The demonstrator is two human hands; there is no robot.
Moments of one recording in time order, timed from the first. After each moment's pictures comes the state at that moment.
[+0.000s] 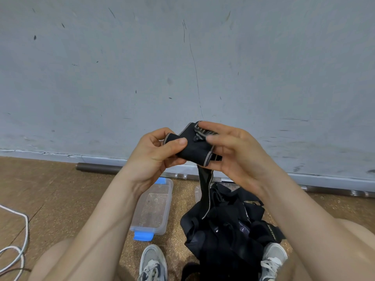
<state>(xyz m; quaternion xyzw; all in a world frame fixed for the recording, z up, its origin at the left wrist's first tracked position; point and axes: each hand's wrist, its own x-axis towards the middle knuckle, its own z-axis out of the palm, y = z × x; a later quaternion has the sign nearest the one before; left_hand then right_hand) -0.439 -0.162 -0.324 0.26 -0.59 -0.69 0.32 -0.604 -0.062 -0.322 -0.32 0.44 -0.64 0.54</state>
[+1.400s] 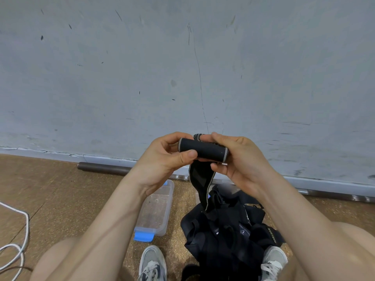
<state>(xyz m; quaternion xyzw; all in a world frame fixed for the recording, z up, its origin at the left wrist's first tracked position) -0.441 -0.162 -0.336 0.19 -0.62 -0.70 0.29 -0.595 -0.061 -0.321 -0.28 0.53 -0.61 0.51</state>
